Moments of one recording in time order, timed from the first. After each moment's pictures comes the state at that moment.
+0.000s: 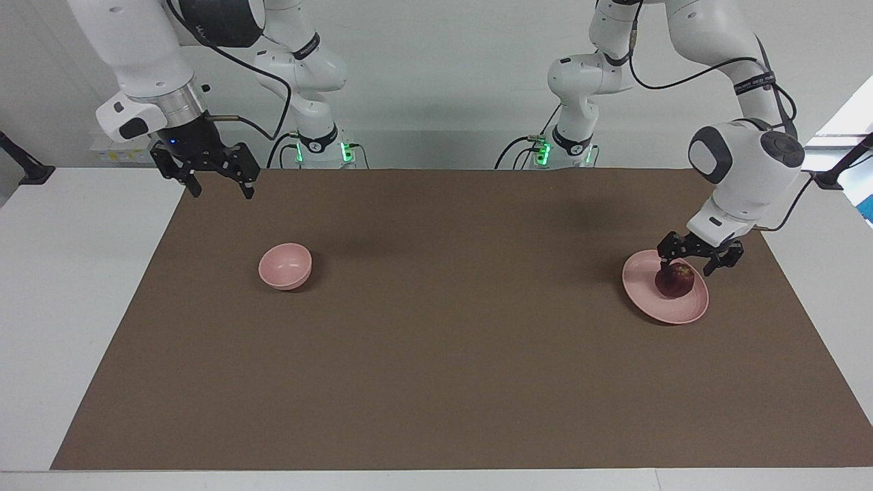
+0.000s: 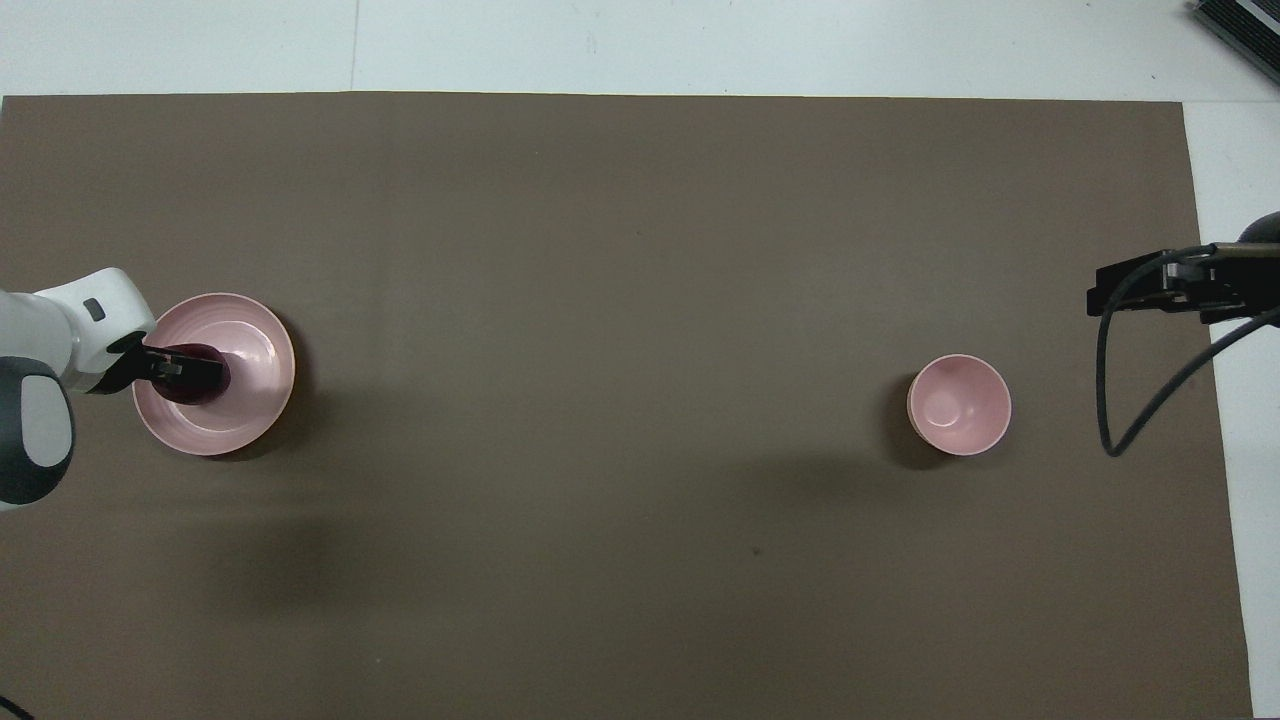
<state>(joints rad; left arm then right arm) 0.07 0.13 0.06 -2.15 -0.03 2.37 0.39 -0.06 0.02 0.05 -1.55 0.01 1.61 0.07</state>
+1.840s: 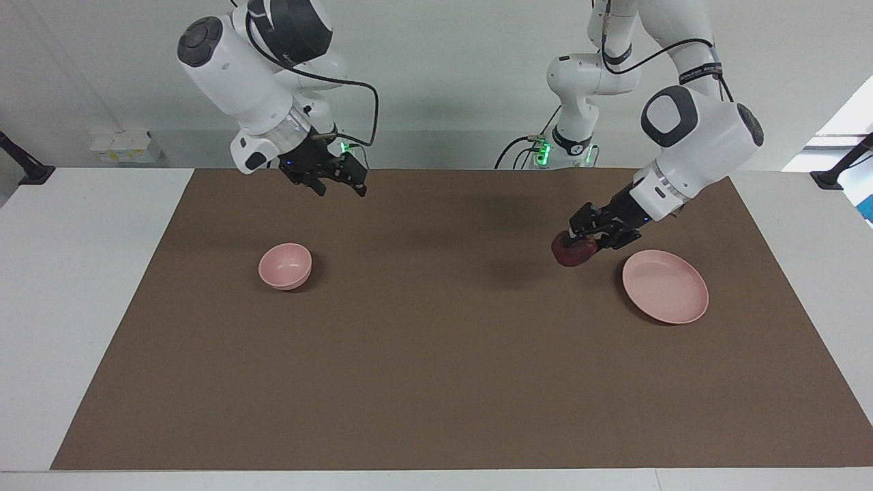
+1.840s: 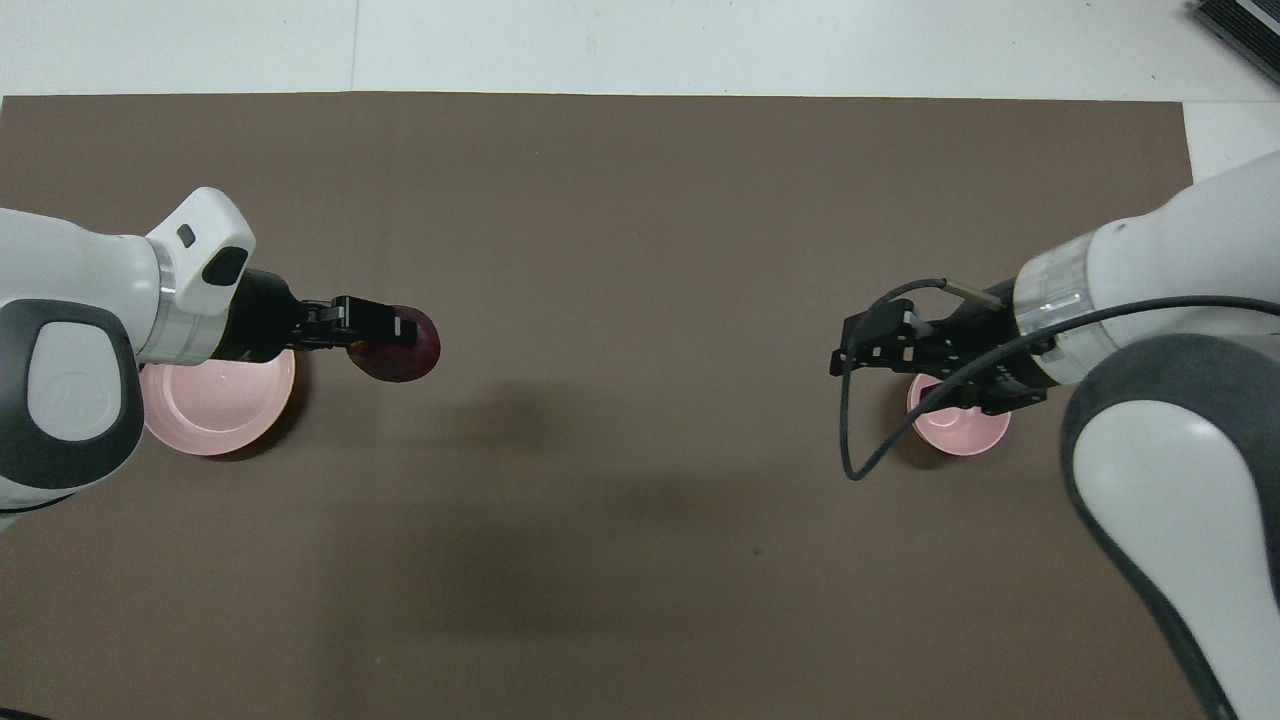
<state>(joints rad) -0.06 0.03 -0.13 -1.96 -0.68 2.02 0.16 0.14 0.01 0.07 -1.75 0.44 1.72 0.51</state>
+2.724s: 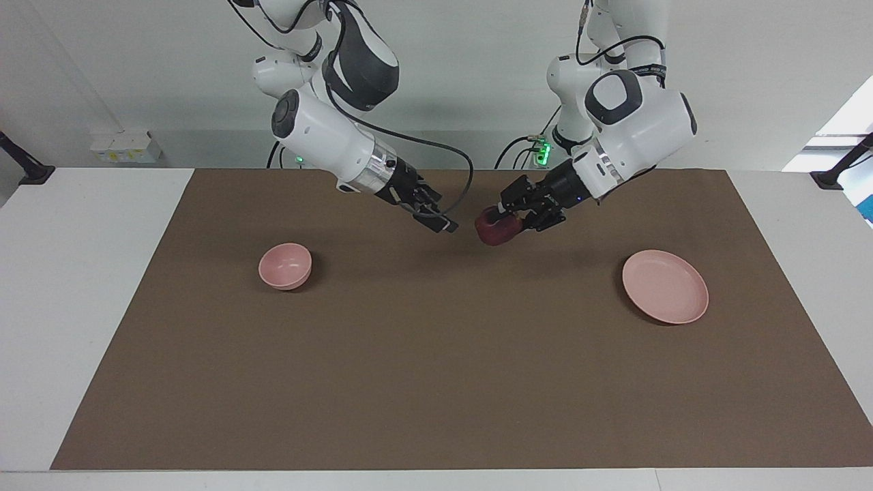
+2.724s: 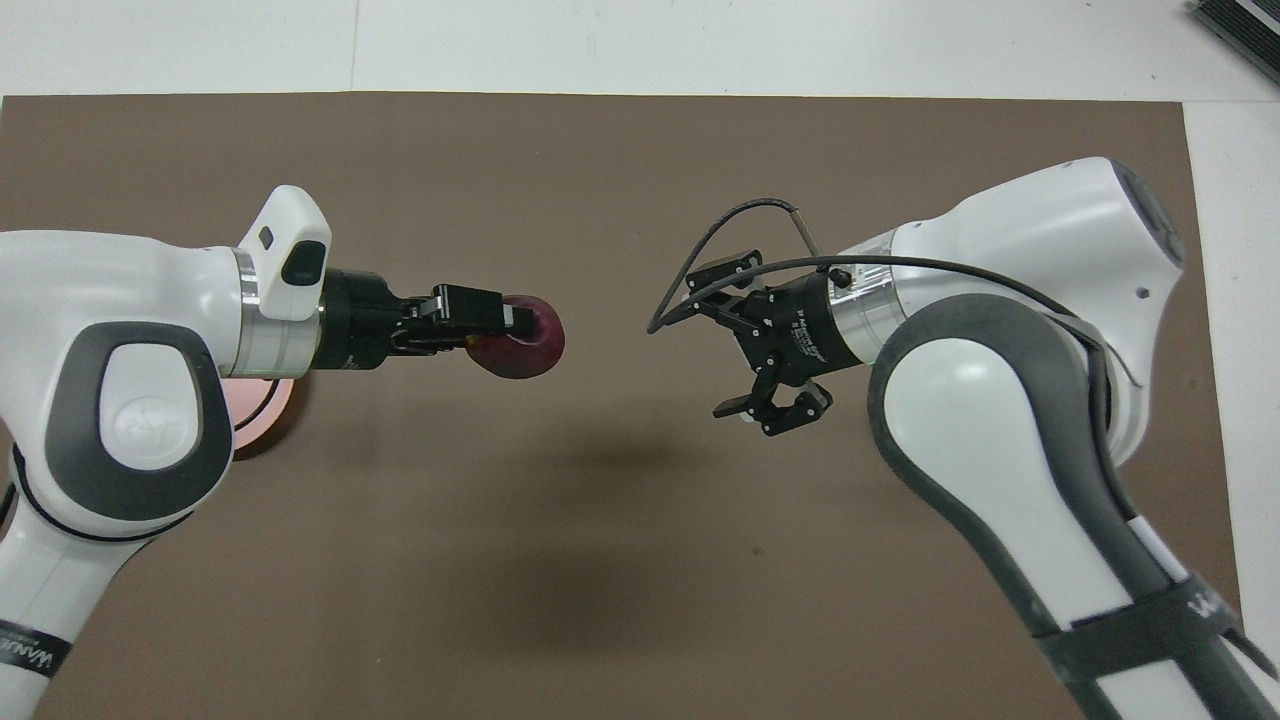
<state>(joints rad) -0.08 0.01 -0.29 -1.96 -0.95 2.16 0.06 0.32 0.16 0.07 -1.75 0.81 2.03 1.29</state>
